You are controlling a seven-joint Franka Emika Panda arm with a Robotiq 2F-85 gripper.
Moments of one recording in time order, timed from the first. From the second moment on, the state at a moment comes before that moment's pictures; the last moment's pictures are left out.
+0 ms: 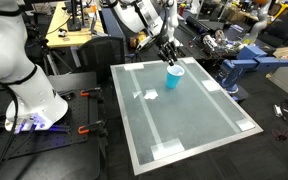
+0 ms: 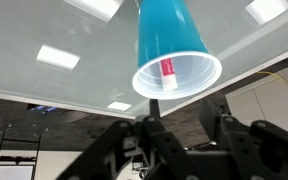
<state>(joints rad) 0.13 0.28 0.15 -2.18 -1.30 2.46 2.22</state>
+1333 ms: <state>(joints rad) 0.12 0.33 0.10 -2.16 -1.24 2.54 2.16</state>
